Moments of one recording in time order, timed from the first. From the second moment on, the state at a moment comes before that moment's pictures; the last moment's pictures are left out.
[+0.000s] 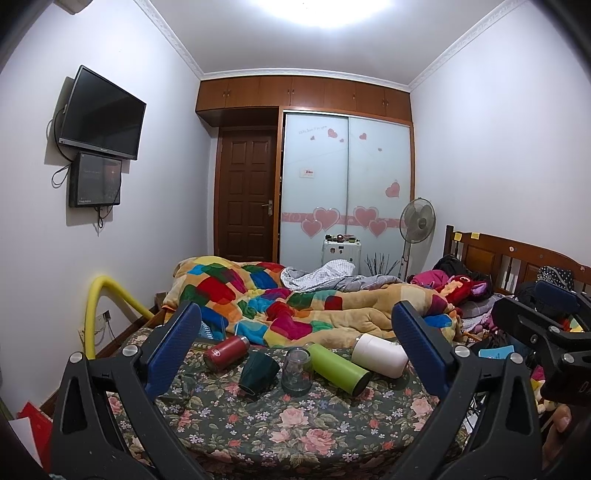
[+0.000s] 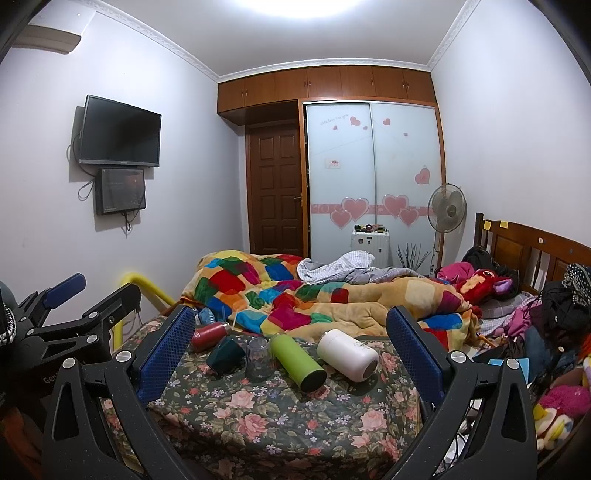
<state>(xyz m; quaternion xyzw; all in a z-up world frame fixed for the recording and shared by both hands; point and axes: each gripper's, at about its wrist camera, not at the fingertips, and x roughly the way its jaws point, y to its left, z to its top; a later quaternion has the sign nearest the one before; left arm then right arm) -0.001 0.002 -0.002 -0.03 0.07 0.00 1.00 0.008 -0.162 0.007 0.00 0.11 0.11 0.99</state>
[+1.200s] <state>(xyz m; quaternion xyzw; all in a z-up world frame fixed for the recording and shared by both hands) 0.009 0.012 0.001 -0.03 0.08 0.01 1.00 0.010 -0.158 0.003 0.00 0.12 0.11 0.99</state>
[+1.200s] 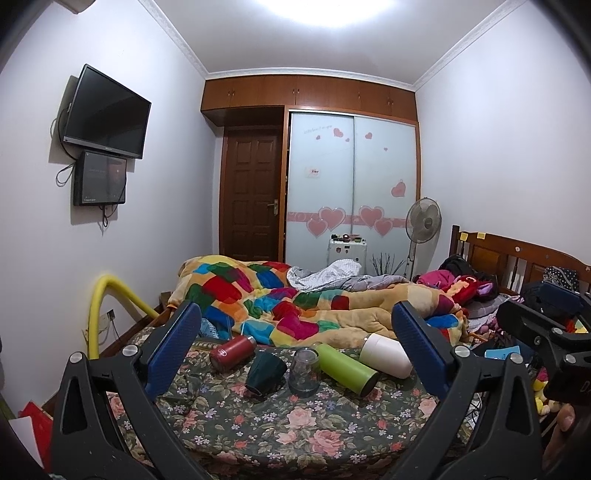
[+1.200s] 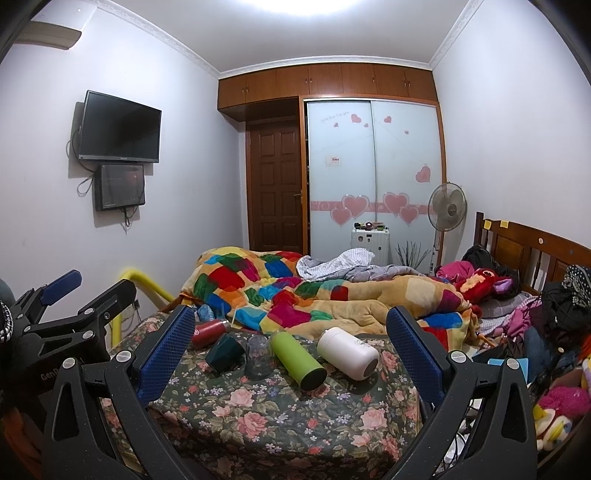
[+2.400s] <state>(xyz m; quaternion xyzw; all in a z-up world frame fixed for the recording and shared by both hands) 0.316 0.083 -0.245 -0.02 0.43 -0.02 0.90 0.187 -0.165 -0.110 0.00 0.35 0.07 0.93</state>
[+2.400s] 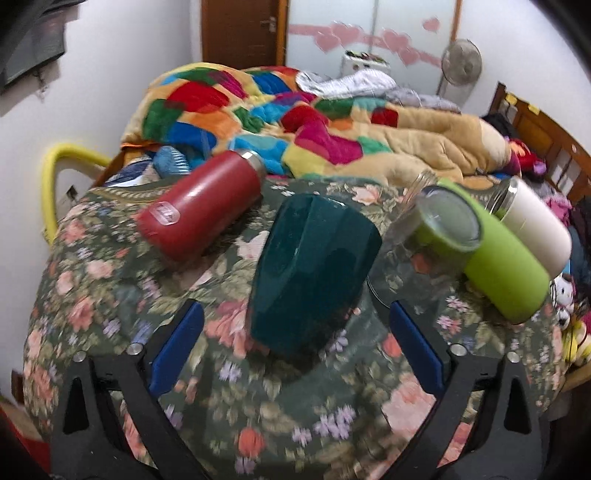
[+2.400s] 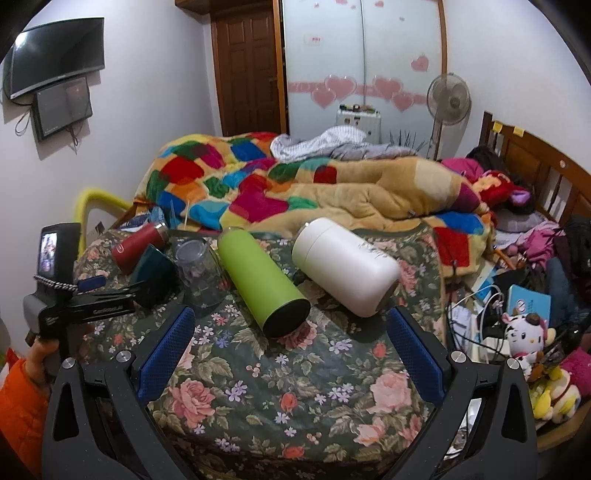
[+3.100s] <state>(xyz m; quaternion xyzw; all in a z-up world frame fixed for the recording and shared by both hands) 0.347 0.079 -0.272 0.02 0.45 -0.03 0.89 0.210 -0.150 -0.122 -0.02 0.37 0.08 0.93</state>
